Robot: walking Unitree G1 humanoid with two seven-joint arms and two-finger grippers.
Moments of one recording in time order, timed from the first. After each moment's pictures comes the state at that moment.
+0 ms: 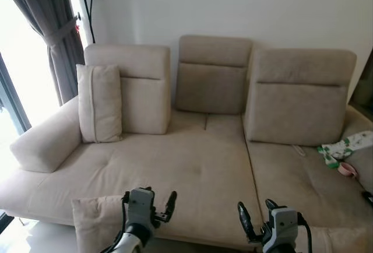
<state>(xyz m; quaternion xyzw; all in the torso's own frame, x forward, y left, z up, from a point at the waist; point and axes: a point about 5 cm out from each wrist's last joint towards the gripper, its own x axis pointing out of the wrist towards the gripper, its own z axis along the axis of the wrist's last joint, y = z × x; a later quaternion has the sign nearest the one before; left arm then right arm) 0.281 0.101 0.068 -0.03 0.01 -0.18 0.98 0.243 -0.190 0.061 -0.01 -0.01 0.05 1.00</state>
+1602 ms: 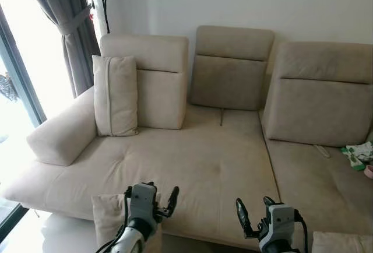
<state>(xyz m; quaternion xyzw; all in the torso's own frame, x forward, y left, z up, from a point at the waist) 0.285 0.108 0.070 -0.03 0.01 -0.17 0.99 0.250 -0.183 0.060 0.00 -0.02 0.06 1.00</state>
